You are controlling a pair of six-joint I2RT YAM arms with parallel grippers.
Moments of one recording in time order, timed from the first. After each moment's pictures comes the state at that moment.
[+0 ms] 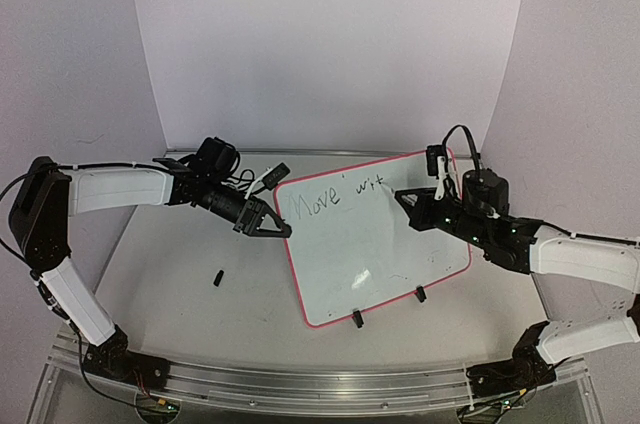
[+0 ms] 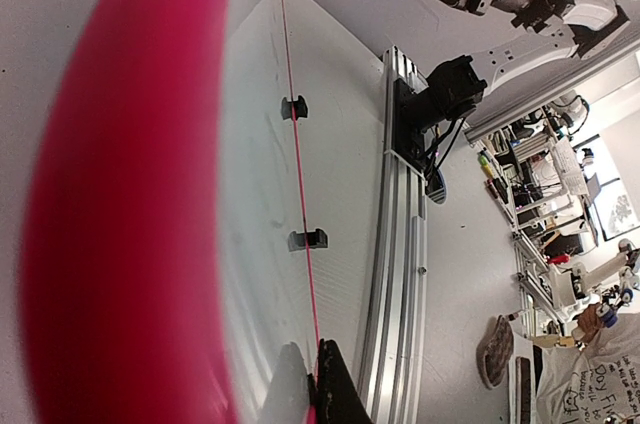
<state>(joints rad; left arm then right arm) -0.62 1.64 1.13 -0.33 0.99 0.02 0.69 1.18 0.67 0.24 0.05 0.38</state>
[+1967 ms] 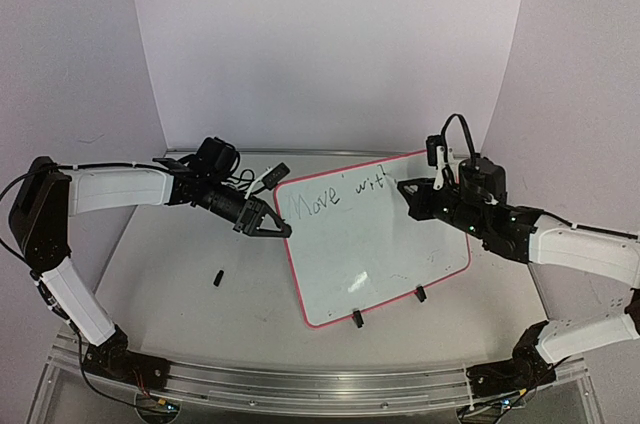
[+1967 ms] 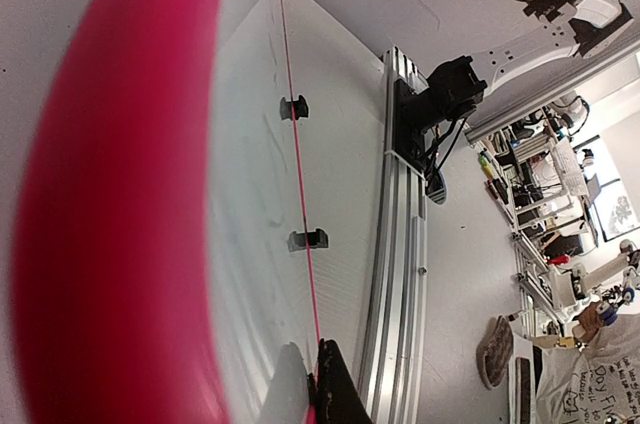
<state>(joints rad) -0.62 1.64 1.13 -0.33 0.99 0.02 0.69 1.21 0.76 0.15 0.13 0.37</state>
